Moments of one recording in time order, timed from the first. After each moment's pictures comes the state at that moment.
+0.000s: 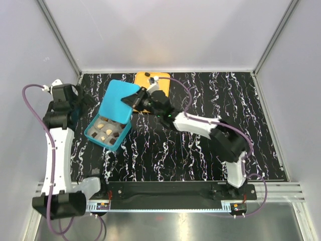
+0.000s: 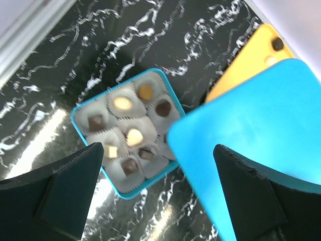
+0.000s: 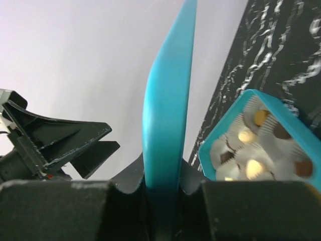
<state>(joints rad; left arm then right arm) 0.10 1.06 1.27 -0.88 -0.16 -0.60 0.86 1.90 1.36 0.53 -0.08 1.11</state>
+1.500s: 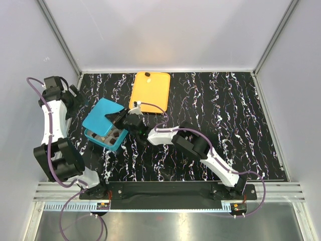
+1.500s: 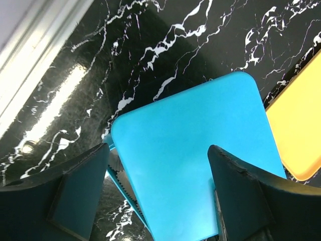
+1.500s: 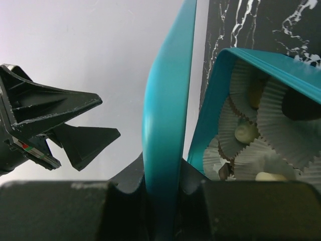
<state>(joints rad) 0.38 1.49 1.37 -0.80 0.06 -0.39 1.06 2.45 1.70 0.73 0.25 1.39</state>
